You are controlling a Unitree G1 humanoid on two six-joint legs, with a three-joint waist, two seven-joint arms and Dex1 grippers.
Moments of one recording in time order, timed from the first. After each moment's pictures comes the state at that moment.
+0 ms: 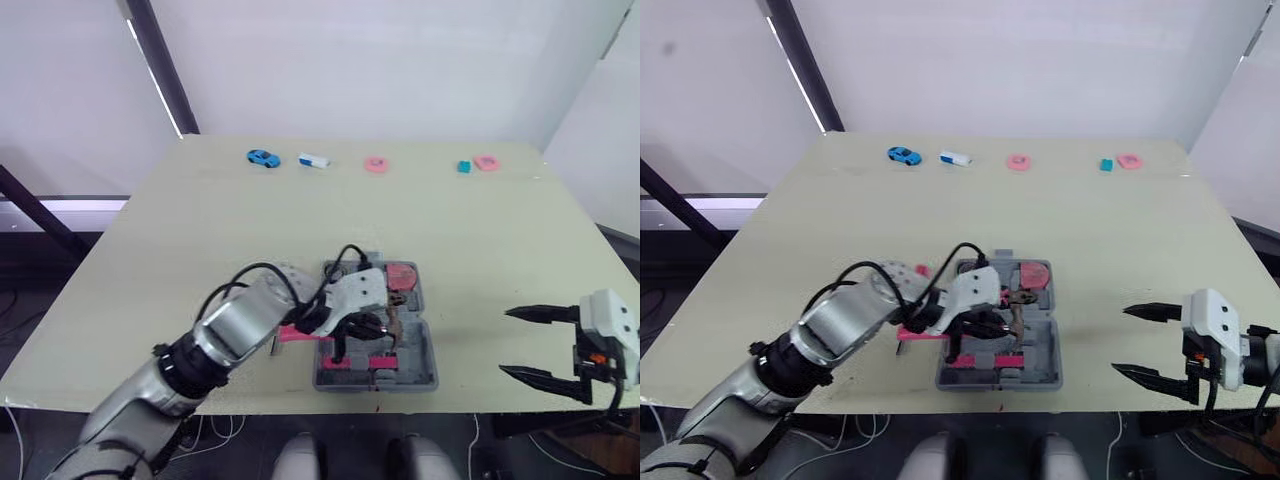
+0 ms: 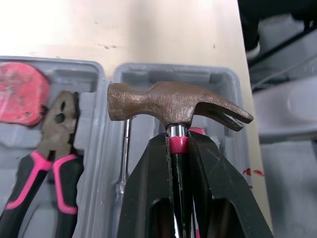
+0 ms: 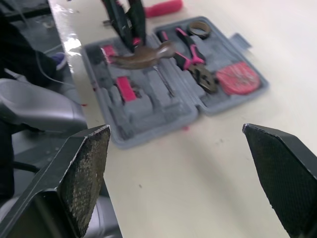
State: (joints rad) left arm -0.69 0.62 -0.65 -0.37 -0.18 0.95 -0.95; right arm 0.27 -0.93 -0.45 -0.42 0.58 0.31 1.22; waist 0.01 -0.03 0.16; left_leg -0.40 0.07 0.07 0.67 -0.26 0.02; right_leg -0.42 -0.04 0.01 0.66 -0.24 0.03
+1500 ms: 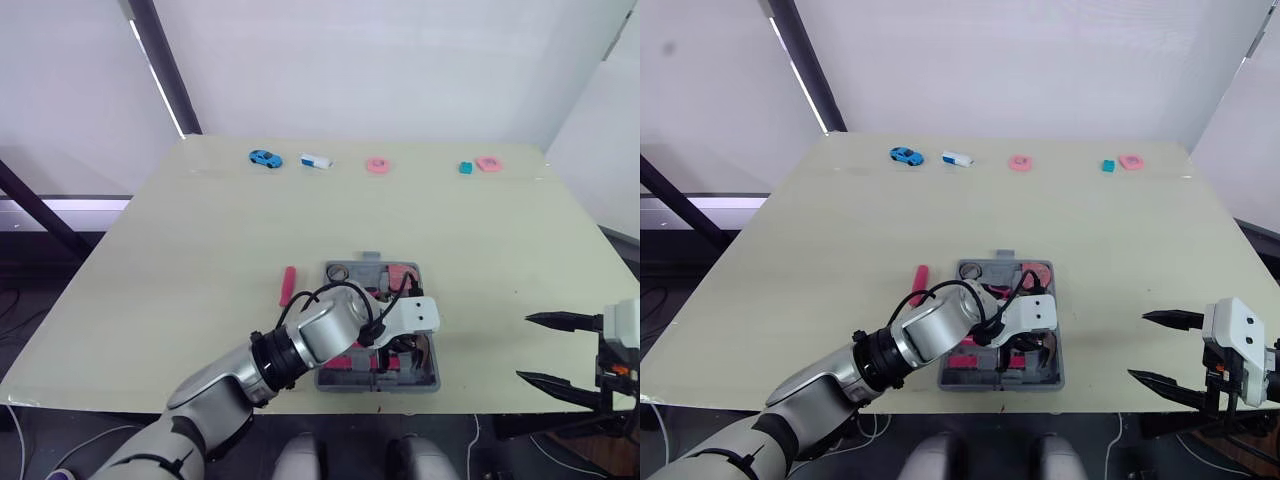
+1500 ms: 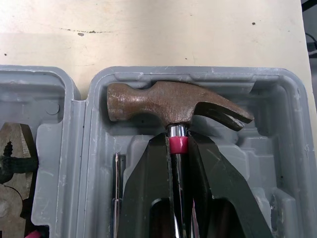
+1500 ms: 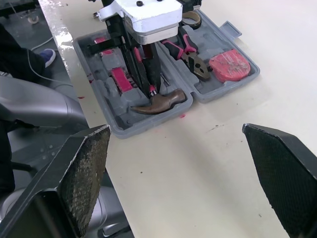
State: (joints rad) left arm -0.81 0.31 -0.87 -0.02 0.02 0.90 -0.89; right arm 0.38 -0.91 -0.52 -0.47 0.58 0.31 1.19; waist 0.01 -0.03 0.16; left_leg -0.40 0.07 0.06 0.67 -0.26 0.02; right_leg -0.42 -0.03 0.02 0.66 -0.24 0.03
